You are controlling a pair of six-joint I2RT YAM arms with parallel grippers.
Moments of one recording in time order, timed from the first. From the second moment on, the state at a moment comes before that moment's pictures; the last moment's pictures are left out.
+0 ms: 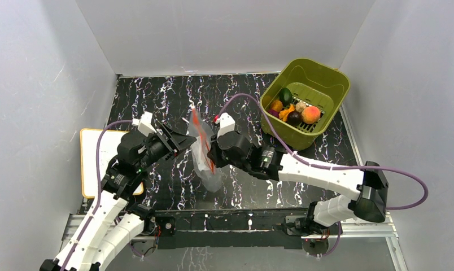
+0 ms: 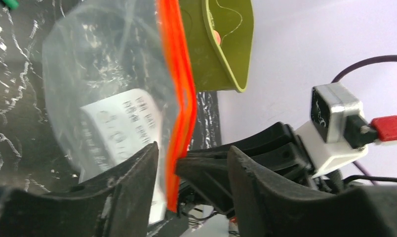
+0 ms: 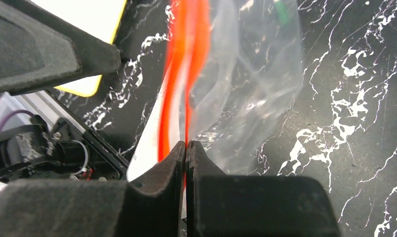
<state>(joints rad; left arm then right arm) -0.40 0.66 0.70 -0.35 0.30 -1.06 1.16 1.38 1.15 -0.30 0.29 0.53</state>
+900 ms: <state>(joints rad) -0.40 0.80 0.80 -0.40 0.42 -0.70 1.16 1.35 1.13 -0.20 0.30 0.59</state>
